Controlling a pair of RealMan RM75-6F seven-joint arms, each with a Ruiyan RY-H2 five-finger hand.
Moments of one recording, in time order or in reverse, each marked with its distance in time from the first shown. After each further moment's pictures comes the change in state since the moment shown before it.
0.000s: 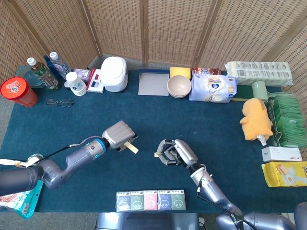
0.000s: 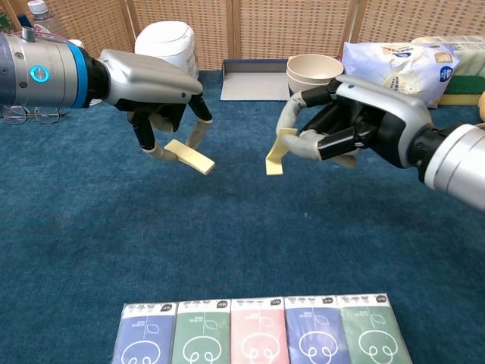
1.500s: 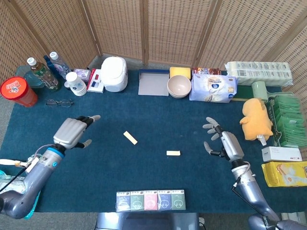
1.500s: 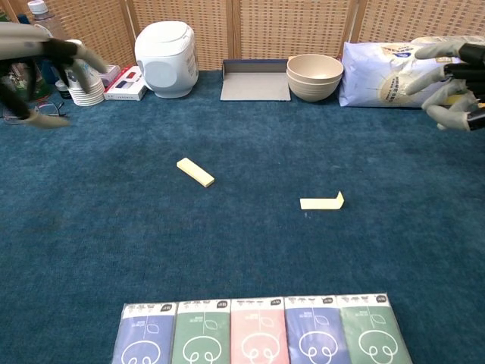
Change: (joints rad) left arm 0.376 0.189 0.049 -0.223 -0.063 0.452 -0.044; right arm -0.158 0.230 -0.024 0.066 -0.007 0.139 -0.043
